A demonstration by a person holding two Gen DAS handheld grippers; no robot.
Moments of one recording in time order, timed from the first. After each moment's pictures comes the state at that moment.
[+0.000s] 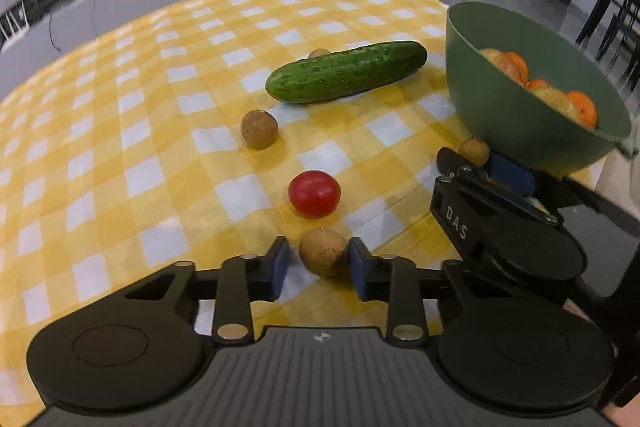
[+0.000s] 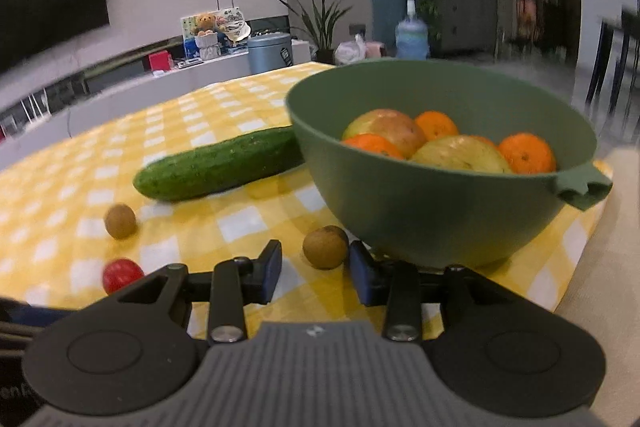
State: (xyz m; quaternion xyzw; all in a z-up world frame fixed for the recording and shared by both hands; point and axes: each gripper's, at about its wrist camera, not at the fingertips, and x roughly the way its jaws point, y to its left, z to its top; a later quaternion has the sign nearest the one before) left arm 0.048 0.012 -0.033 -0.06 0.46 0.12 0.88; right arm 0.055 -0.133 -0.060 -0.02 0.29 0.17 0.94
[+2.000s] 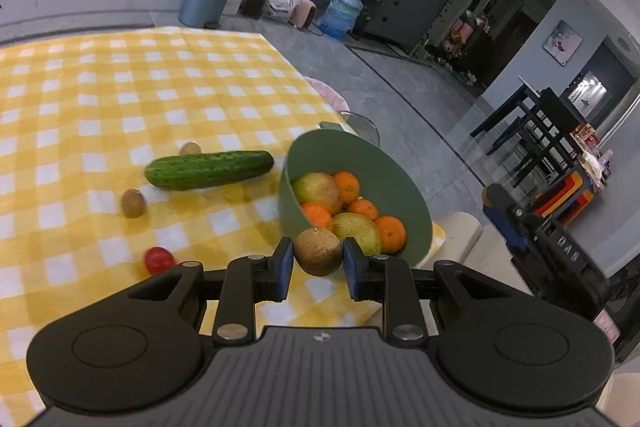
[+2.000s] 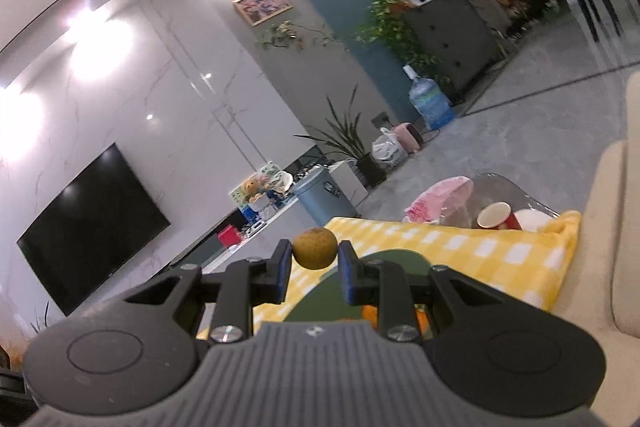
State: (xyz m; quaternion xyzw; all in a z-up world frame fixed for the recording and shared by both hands) left arm 0.063 -0.004 0.061 -0.25 0.36 -0.01 0.90; right arm 0.093 -0.330 0.043 0.30 0.18 0.24 0.91
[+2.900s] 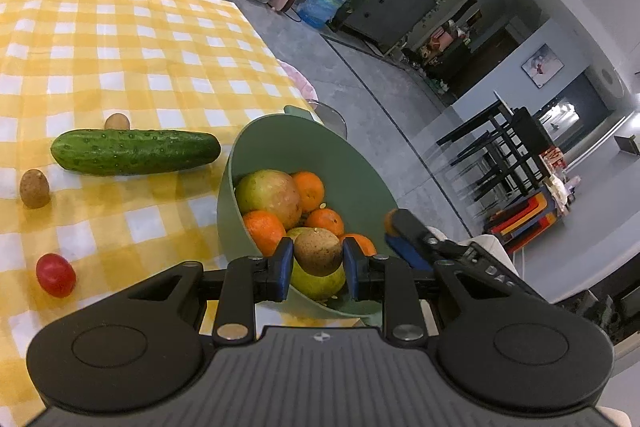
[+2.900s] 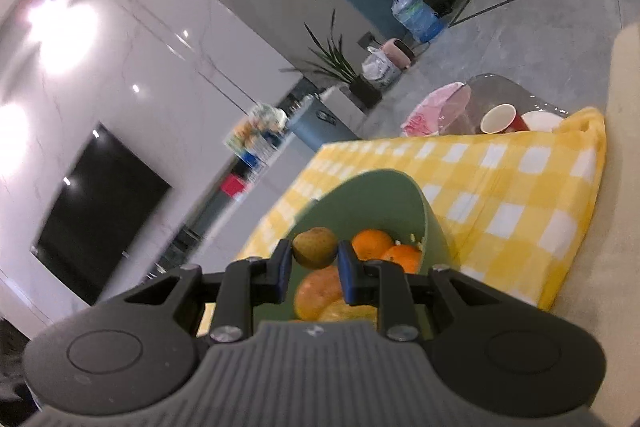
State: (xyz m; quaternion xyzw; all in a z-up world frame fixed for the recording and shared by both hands) left arm 0.121 -0.010 0.012 -0.33 0.35 -0.06 0.87; right arm 0.150 -0.307 -0.007 0.34 0.30 0.26 0.85
